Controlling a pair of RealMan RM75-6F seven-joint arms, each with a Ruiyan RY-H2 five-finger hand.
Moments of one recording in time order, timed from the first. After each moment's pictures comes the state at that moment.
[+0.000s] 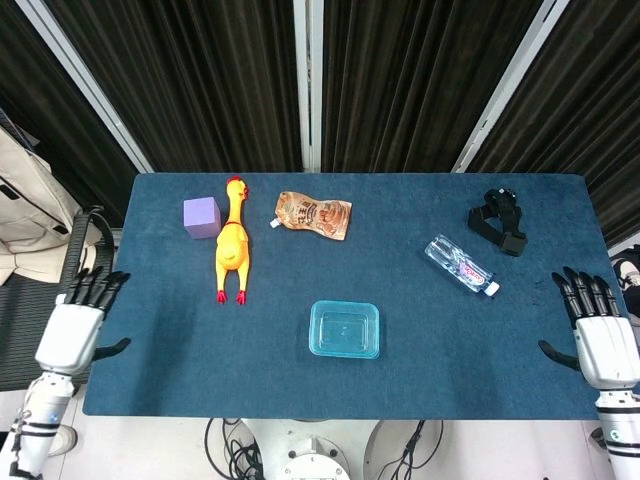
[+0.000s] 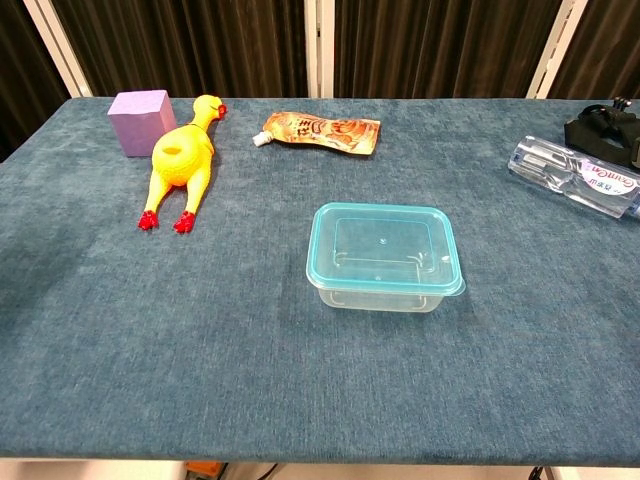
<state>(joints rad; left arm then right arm) -0.22 -1.17 -0.07 -1.65 1.58 1.39 0.17 0.09 -1.11 0.08 -1.57 -1.53 1.52 -0.02</state>
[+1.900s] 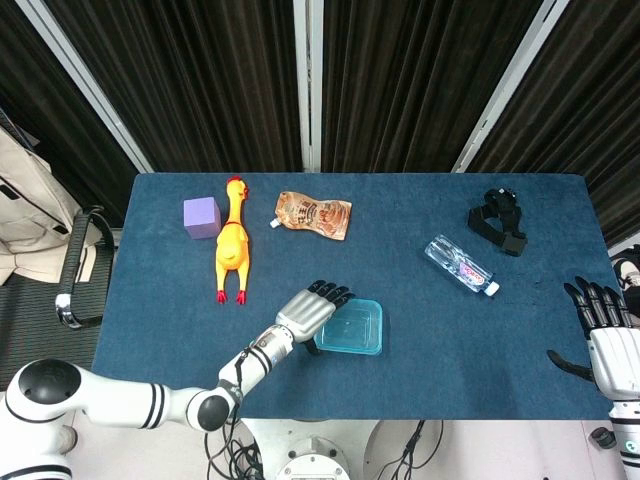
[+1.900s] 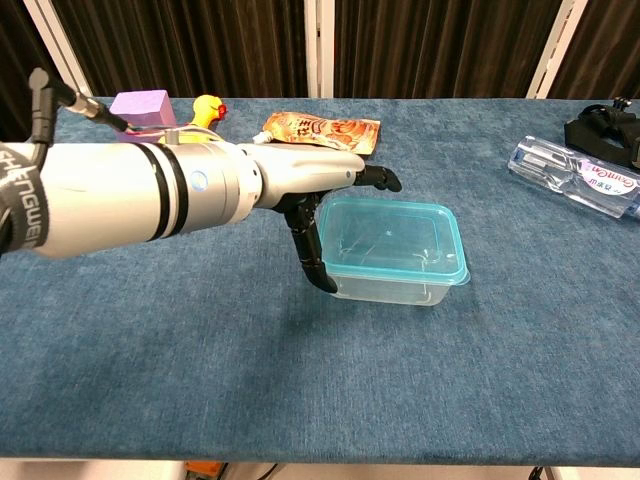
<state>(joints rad) -1.06 -1.69 -0.23 -1.65 0.67 0.80 0.68 0.06 -1.15 0.05 -1.44 -1.56 1.54 0.14</state>
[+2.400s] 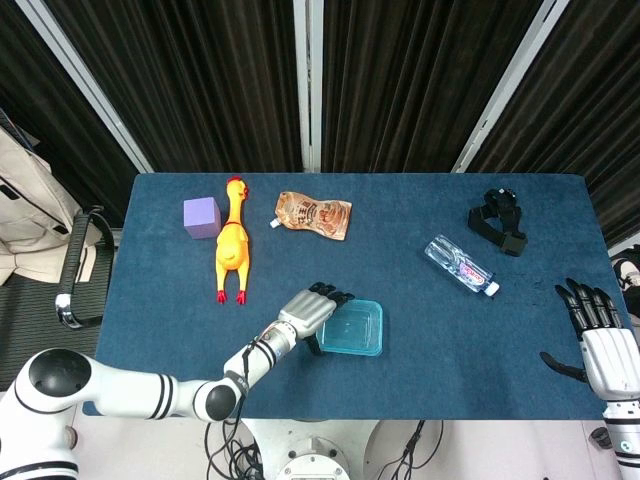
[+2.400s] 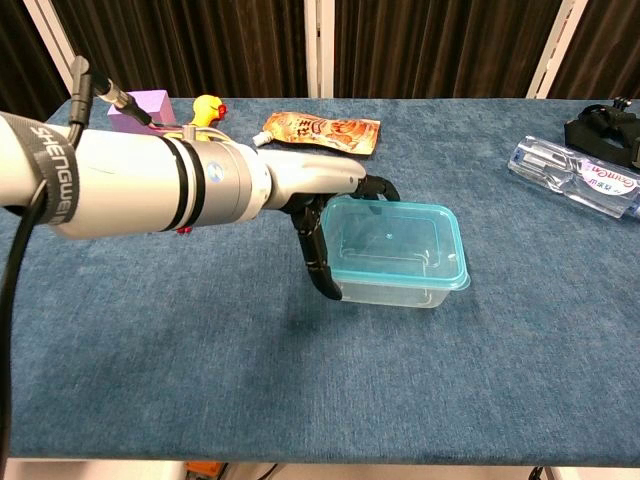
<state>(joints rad) -1.14 -1.68 -0.22 -1.62 0.55 0.77 0.59 0.07 -1.16 0.04 -1.42 -1.59 1.53 0.17</state>
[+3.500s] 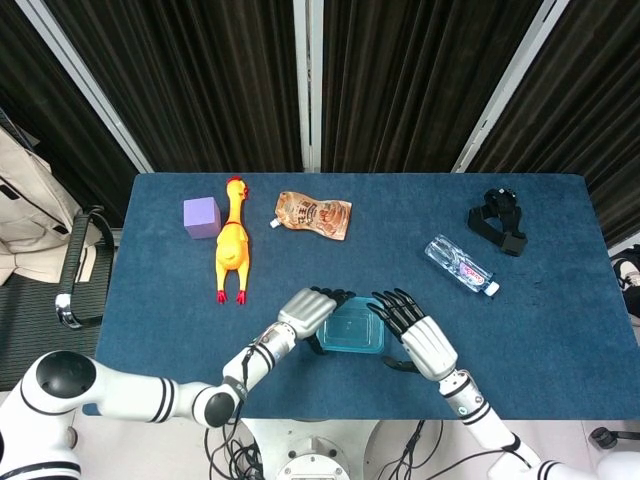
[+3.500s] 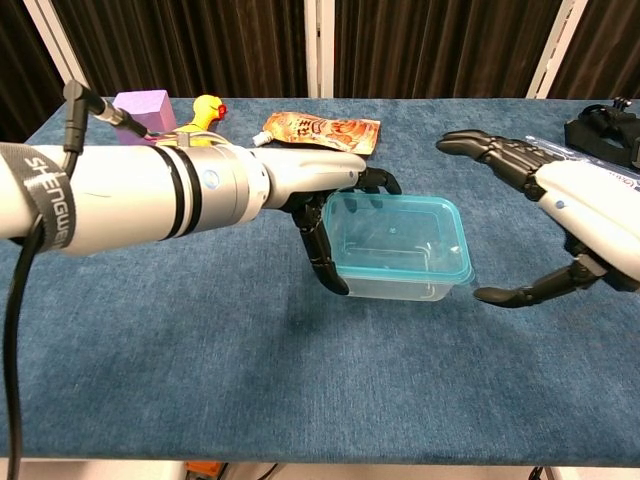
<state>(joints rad) -1.14 -1.70 -0.17 -1.60 0.65 0.83 0.52 0.37 -1.75 0.01 -1.09 -1.84 1.44 0.20</state>
